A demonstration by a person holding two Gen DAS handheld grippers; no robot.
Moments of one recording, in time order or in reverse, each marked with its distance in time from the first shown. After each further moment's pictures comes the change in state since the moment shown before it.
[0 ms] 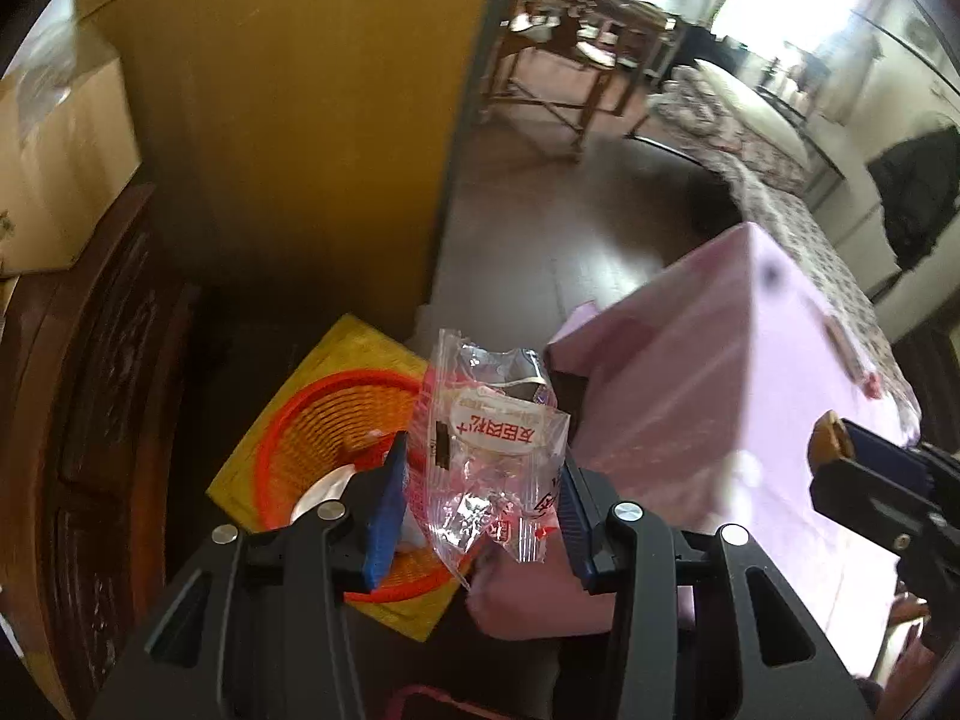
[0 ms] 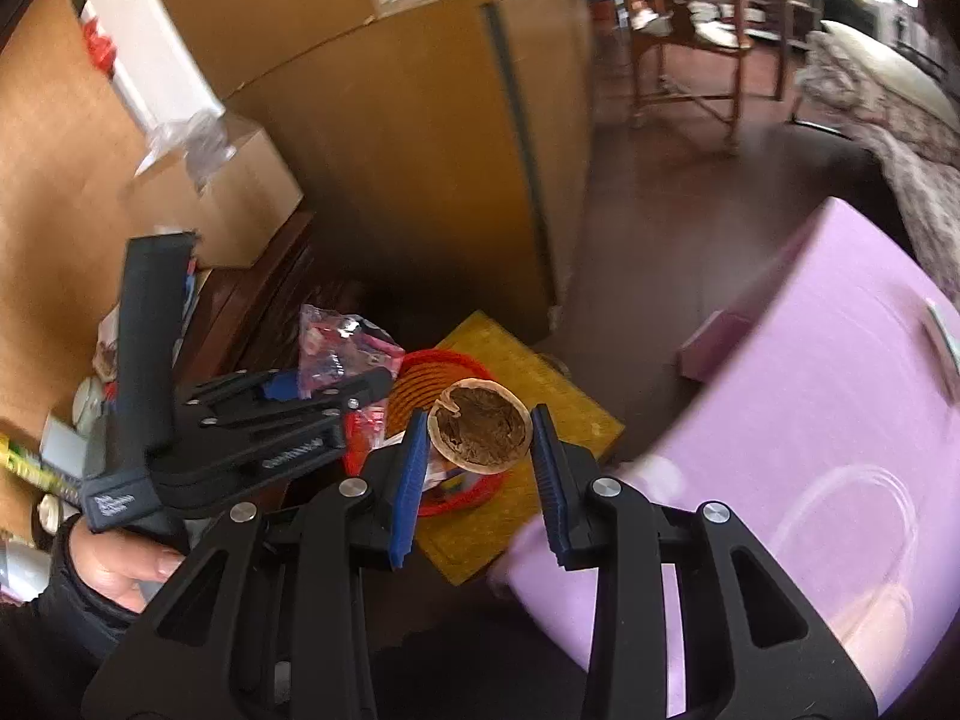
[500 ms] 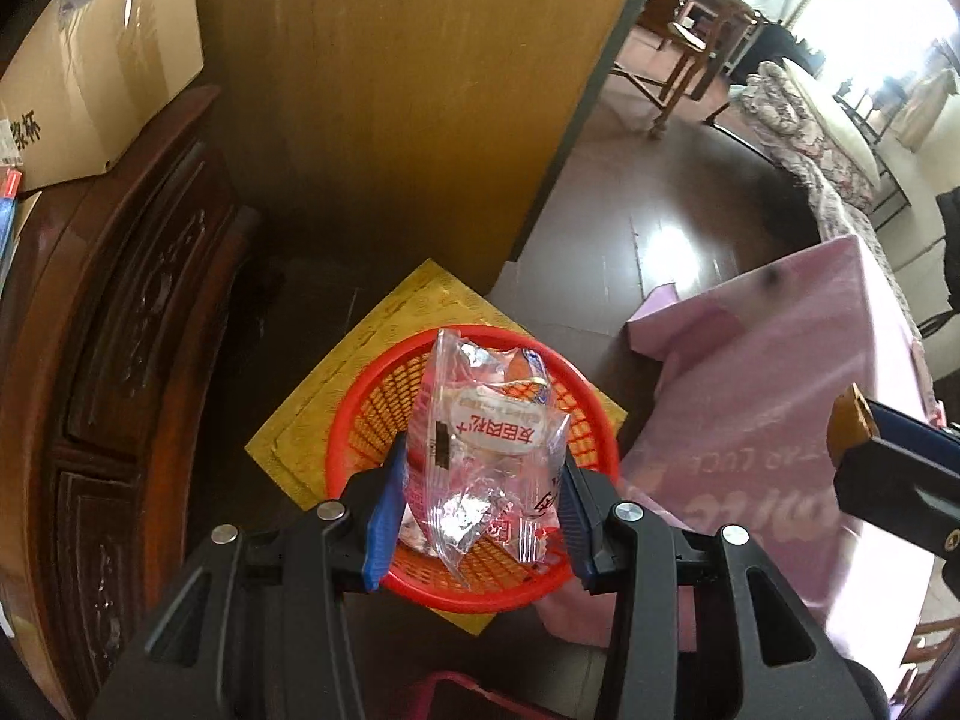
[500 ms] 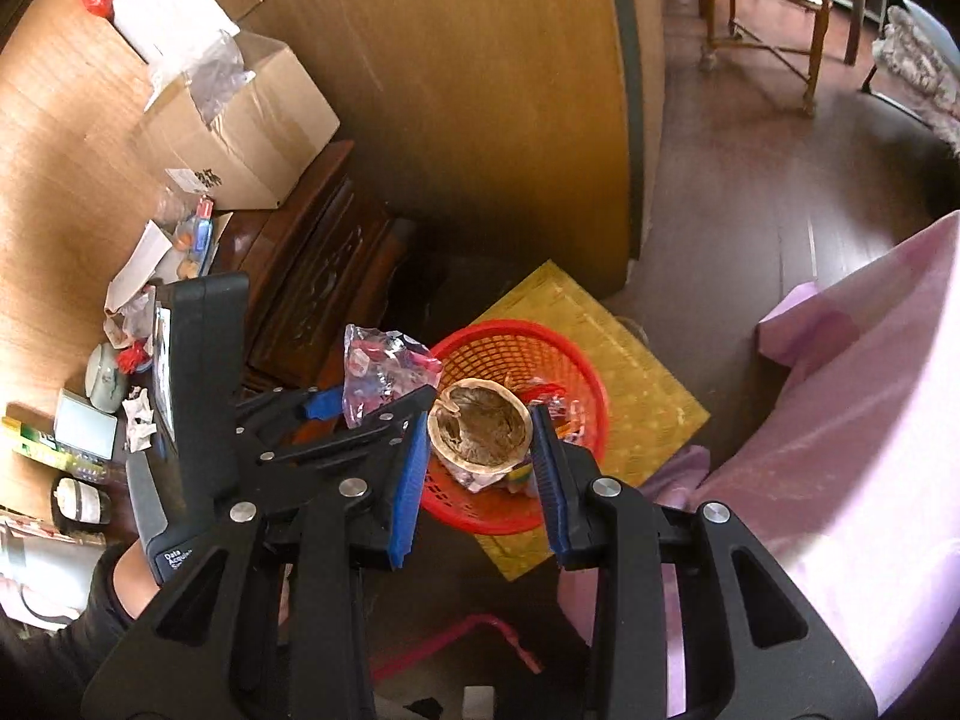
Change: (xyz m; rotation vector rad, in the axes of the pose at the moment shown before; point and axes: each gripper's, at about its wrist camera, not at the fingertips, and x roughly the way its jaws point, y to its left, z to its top) left arm 0.053 0.071 -0.002 -0.113 0.092 0.084; right arm 0.101 0.047 0.036 -0.033 0.187 0.097
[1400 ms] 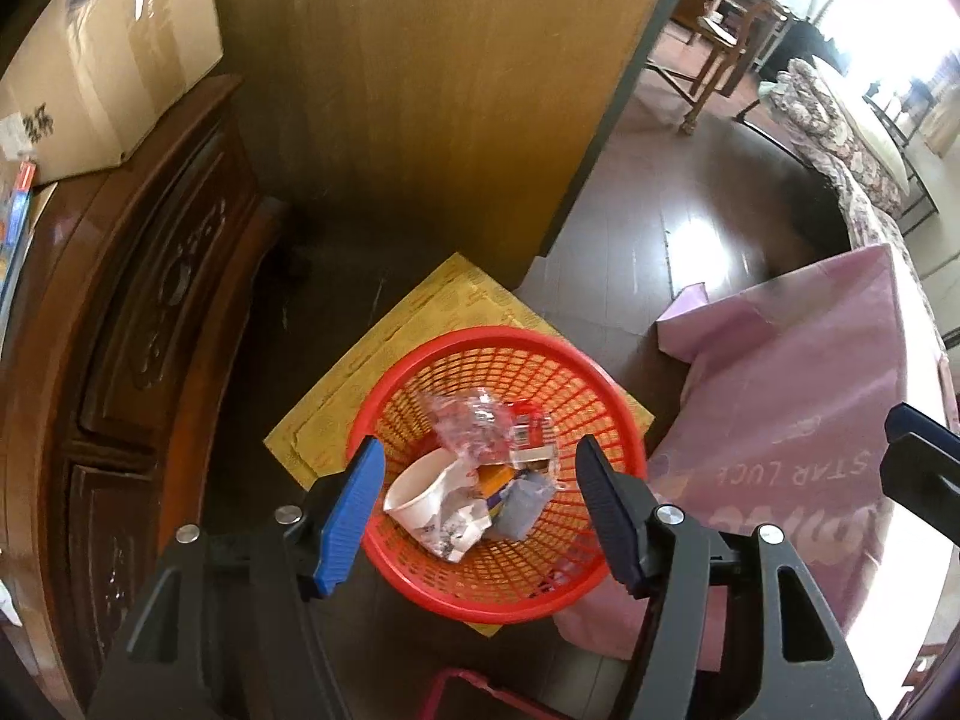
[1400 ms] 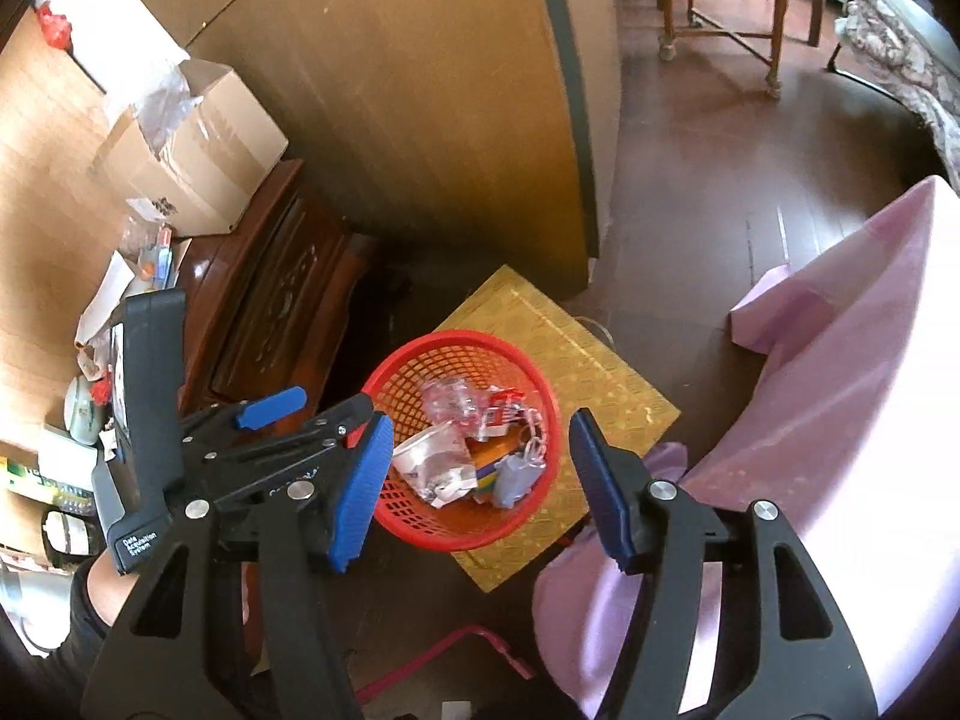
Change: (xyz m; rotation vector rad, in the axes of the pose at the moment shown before) left arm 0.005 -0.008 0.004 -0.020 0.021 0.061; right arm -0.001 -0.036 -0.001 0.071 -0.038 -0.060
